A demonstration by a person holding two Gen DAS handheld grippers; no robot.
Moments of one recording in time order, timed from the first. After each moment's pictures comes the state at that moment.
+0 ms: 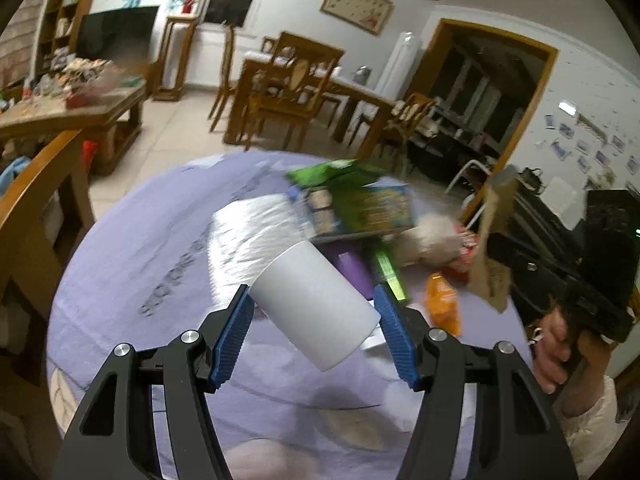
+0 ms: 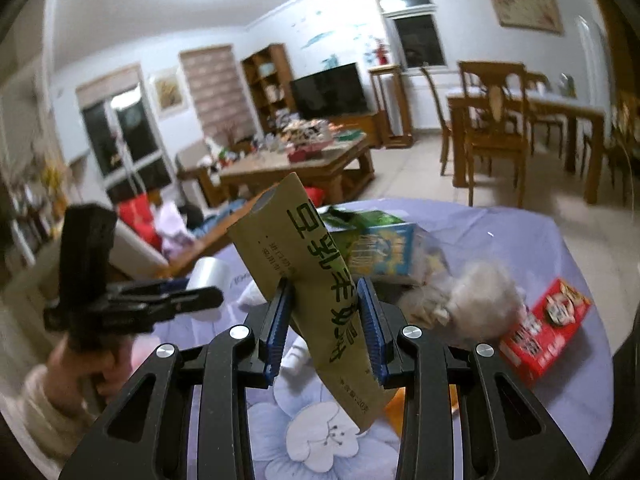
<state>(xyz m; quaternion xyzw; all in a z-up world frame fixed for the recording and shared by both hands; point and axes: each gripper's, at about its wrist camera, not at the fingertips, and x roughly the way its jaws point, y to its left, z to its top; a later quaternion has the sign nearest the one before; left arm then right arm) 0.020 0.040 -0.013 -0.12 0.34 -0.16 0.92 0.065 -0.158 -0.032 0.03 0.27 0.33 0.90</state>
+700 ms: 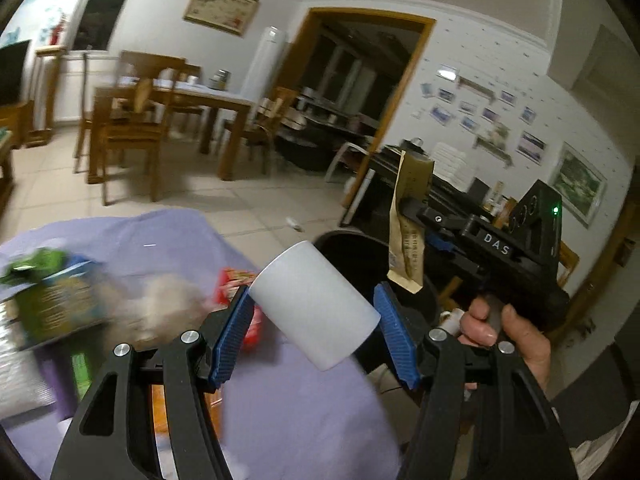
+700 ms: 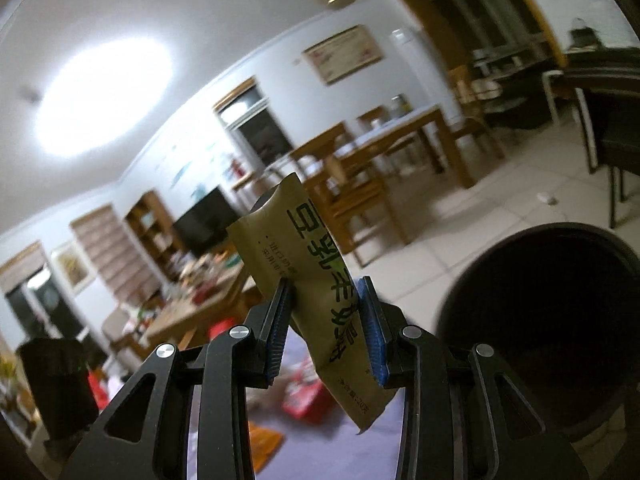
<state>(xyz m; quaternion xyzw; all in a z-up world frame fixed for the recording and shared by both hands) 0.051 -0.178 0.035 -0.08 0.30 -0.38 0.87 0.017 -0.432 0.004 0.25 0.15 0.09 0.95</state>
